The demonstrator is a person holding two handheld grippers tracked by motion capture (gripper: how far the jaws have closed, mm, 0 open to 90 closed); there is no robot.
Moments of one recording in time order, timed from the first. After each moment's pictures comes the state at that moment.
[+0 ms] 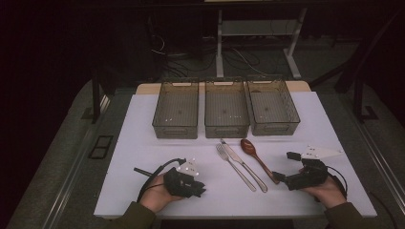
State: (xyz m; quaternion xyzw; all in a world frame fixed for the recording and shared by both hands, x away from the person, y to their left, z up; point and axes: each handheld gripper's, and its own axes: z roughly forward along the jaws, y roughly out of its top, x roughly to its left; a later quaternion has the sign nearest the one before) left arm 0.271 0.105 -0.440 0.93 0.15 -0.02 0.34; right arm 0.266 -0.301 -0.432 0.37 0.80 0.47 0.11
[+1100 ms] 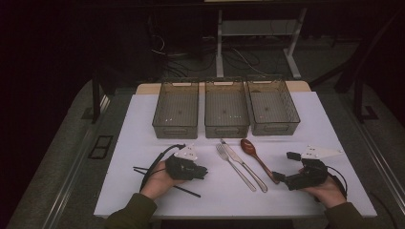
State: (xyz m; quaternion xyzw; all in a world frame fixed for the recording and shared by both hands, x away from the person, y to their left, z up) left arm 0.309 0.108 -0.437 0.91 0.14 0.00 0.39; right arm 0.267 -0.301 -0.432 0.37 0.80 0.47 0.11
